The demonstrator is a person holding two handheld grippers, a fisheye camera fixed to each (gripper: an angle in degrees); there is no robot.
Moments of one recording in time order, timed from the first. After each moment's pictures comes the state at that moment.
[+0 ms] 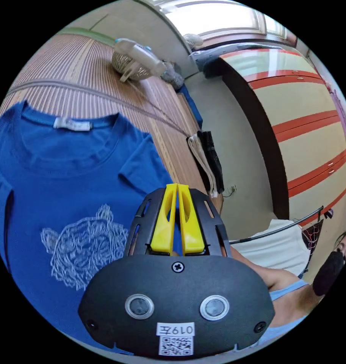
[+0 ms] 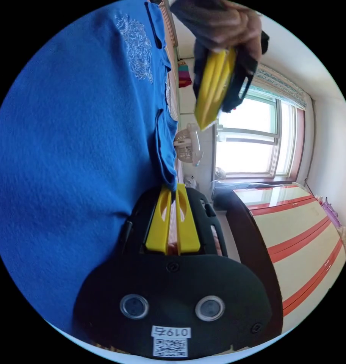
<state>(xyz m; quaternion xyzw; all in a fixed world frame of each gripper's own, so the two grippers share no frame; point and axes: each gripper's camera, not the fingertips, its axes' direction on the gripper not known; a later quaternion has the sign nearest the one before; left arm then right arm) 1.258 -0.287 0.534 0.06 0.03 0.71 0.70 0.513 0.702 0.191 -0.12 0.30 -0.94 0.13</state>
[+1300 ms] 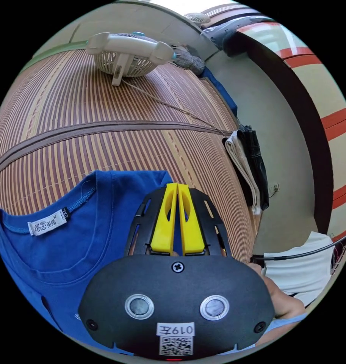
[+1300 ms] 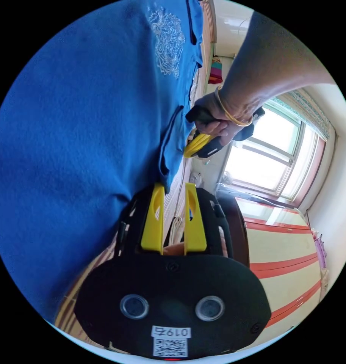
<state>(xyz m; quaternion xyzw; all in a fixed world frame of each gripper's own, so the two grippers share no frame) 1.436 -0.165 0.521 0.13 -0.13 0.71 0.68 0.629 0.753 0.256 -0.19 0.32 -0.93 0.02</state>
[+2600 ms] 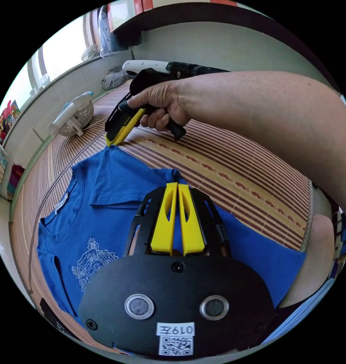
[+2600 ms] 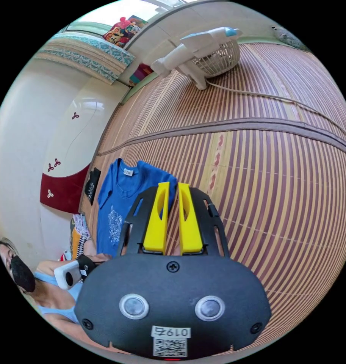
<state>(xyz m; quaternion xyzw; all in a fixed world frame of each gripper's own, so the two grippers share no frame) 1.230 0.184 0.509 0.23 -0.32 0.83 0.39 1.156 0.218 0.632 -0.63 0.18 -0.30 0.69</state>
